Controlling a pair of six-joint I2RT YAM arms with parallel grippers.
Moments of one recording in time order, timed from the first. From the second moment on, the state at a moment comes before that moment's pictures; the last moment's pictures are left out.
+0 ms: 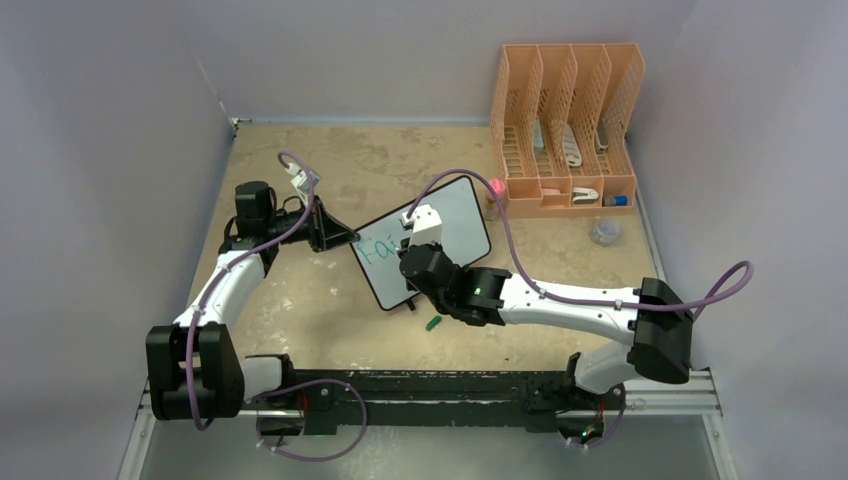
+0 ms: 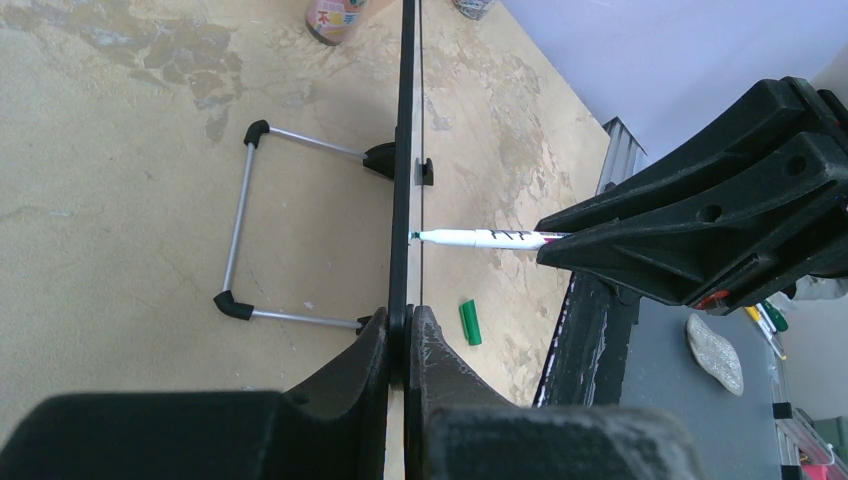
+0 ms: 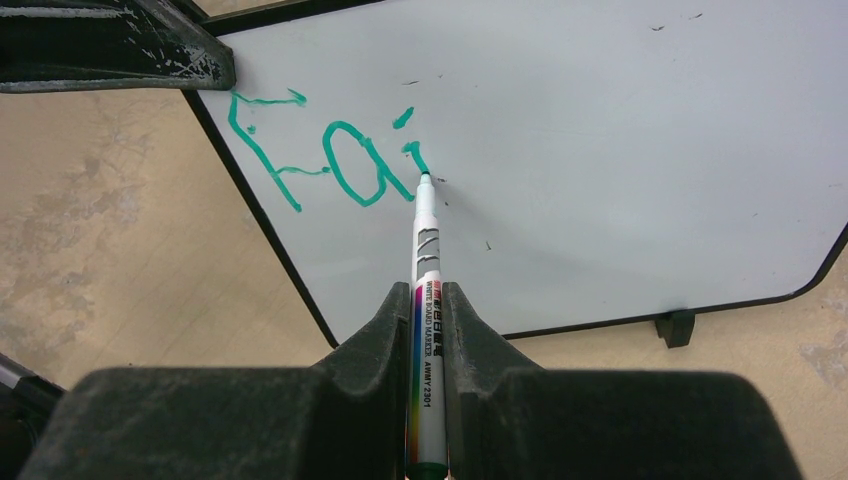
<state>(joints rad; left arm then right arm) 0.04 1.23 0.74 -0.05 1.17 -0.12 1.20 1.46 1.07 -0.21 0.63 0.52</state>
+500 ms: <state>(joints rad) 0.04 1.23 0.74 -0.05 1.16 -0.12 1.20 1.46 1.06 -0.22 0.63 0.52</state>
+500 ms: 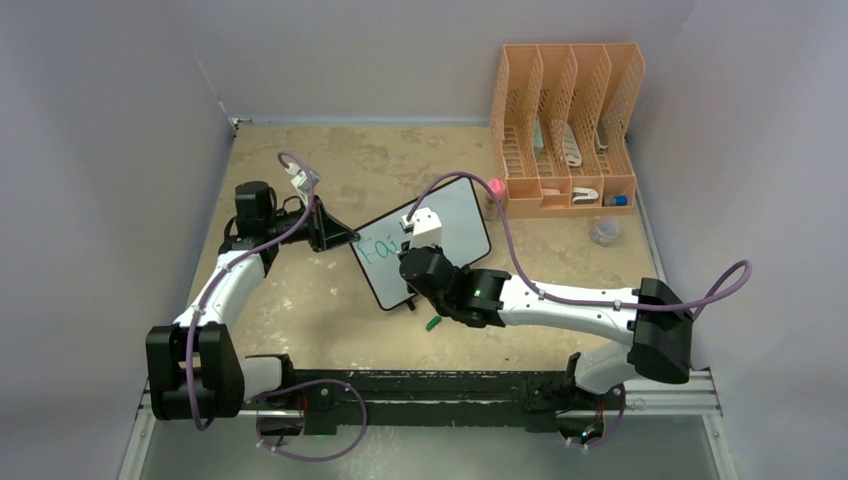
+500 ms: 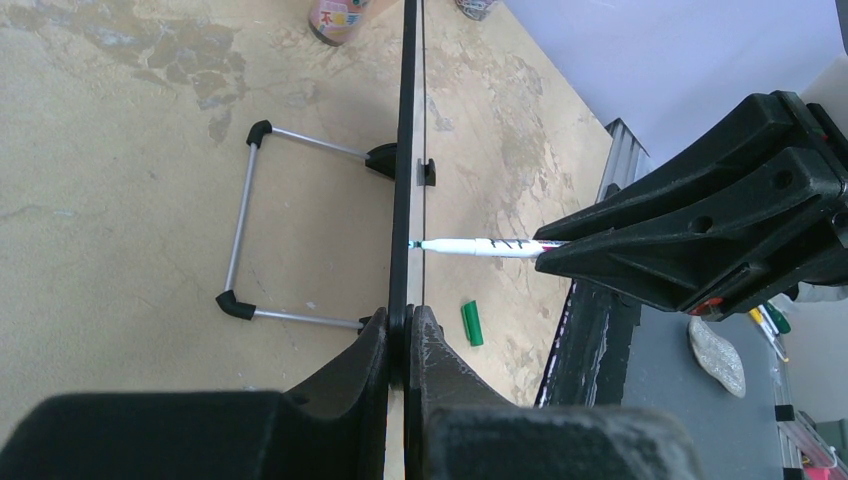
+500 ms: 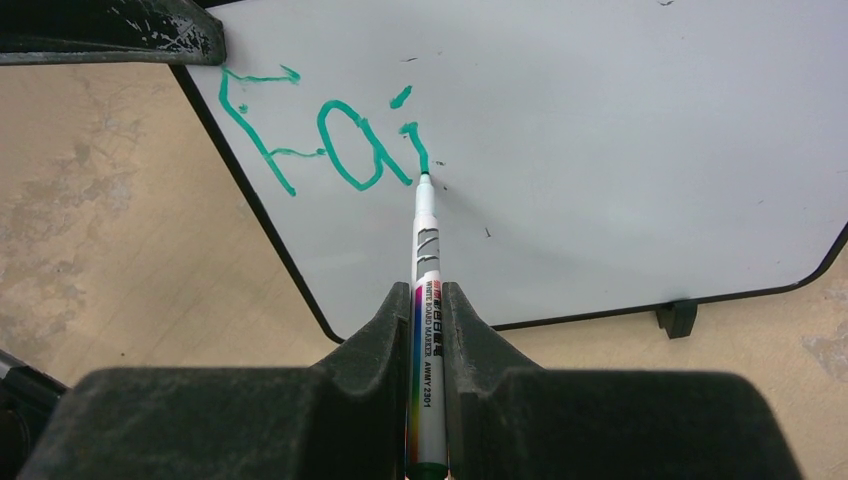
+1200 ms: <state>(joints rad) 0.04 1.23 0.74 -0.05 1.17 -0.12 1.19 1.40 1.06 -0.22 0.63 0.52</state>
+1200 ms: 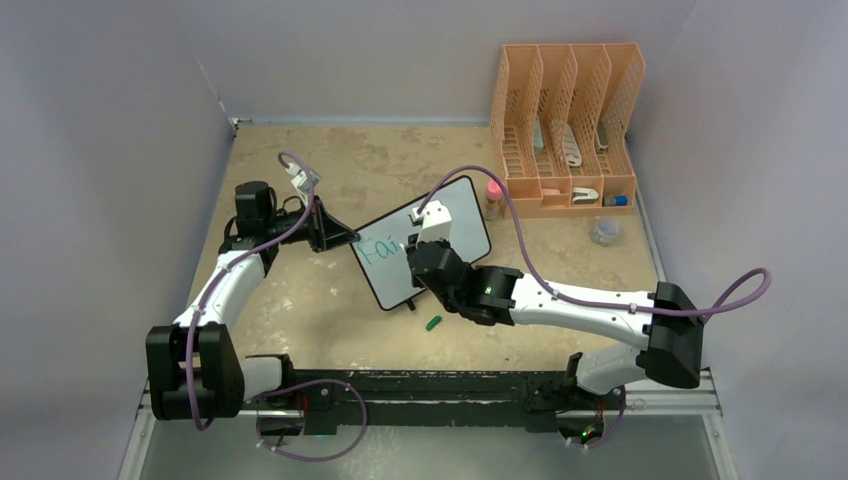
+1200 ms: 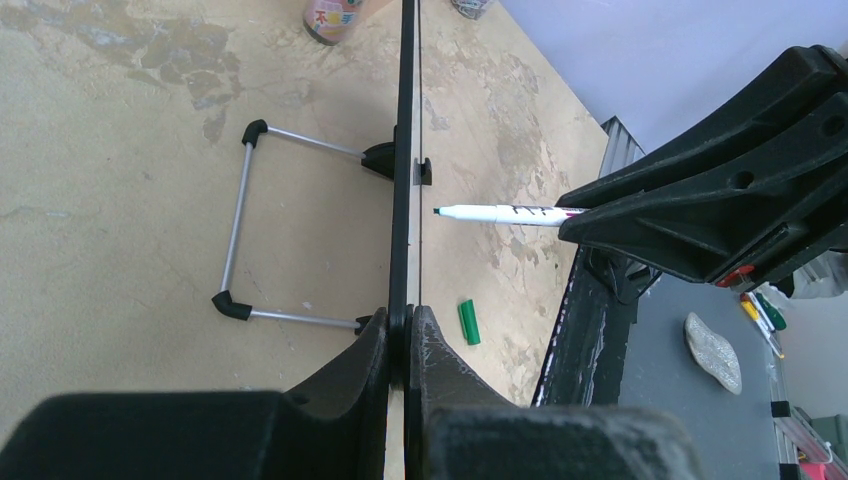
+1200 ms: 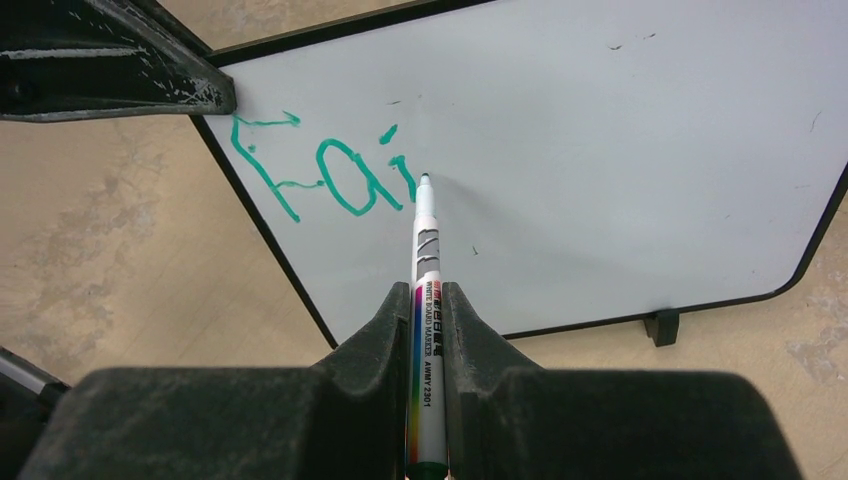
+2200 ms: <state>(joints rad) 0.04 1.23 0.74 -0.05 1.17 -0.12 1.17 1.43 1.06 -0.17 0.63 0.51</state>
